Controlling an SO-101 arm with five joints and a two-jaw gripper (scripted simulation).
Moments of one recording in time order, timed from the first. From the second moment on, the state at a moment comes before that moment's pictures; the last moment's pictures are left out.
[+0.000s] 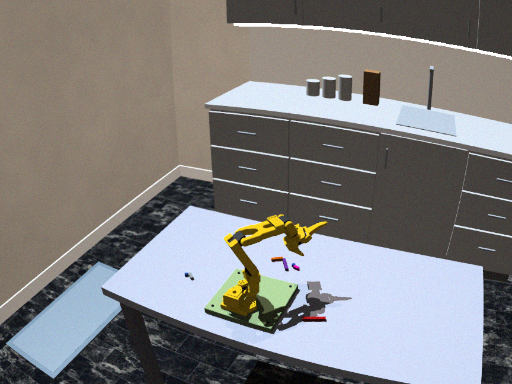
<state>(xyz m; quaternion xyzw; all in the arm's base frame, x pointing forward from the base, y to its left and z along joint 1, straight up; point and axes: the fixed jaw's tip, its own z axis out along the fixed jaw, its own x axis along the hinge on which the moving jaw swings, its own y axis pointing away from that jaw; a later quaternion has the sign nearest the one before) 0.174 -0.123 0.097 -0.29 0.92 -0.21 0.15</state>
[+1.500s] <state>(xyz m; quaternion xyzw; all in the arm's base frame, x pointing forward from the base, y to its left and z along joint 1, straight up) 0.163 -0.109 0.090 -0.36 0.91 -0.18 0.12</state>
